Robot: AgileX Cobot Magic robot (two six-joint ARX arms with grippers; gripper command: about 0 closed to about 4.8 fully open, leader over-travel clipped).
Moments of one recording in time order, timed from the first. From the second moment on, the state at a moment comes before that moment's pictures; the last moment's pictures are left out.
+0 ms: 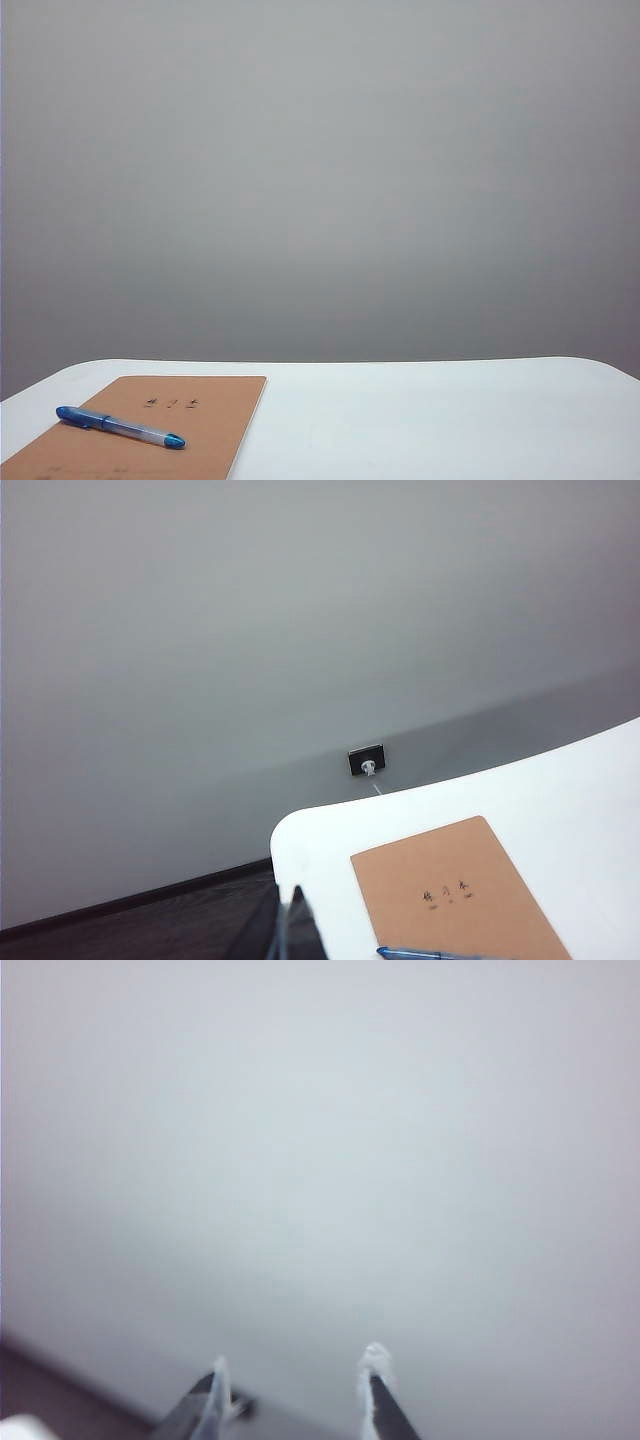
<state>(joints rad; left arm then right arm) 0.11 0.65 1.14 -0.76 0.29 0.29 0.20 1.88 2.89 -1.10 -0.18 -0.10</state>
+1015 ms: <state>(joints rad) 0.02 0.62 0.94 -0.65 0.27 0.24 0.23 0.92 1.43 -0.59 0.00 -0.03</state>
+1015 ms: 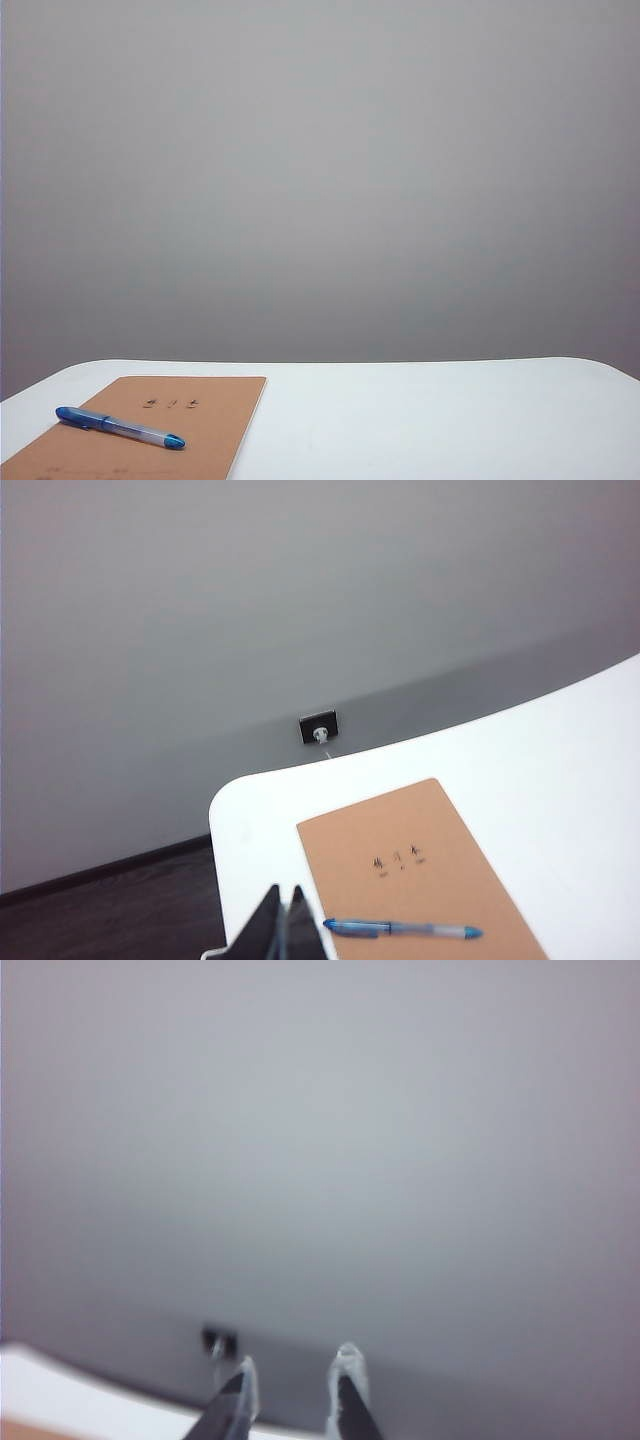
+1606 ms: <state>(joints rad) 0.02 0.41 0.65 -0.37 0.26 0.09 0.23 0.48 0.82 -0.34 0.00 -0.02</state>
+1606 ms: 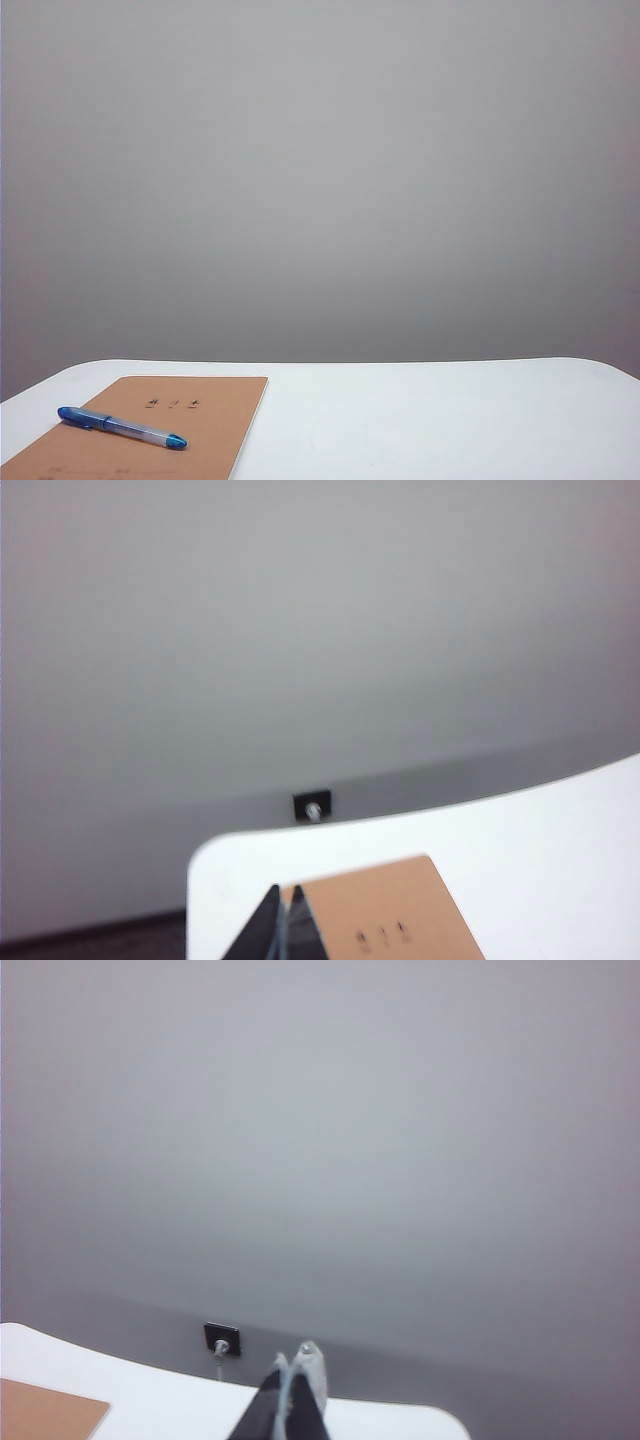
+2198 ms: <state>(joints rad) 0.02 0.41 0.30 0.13 0.08 -0.08 0.23 0.24 0.20 0.23 0.00 0.16</state>
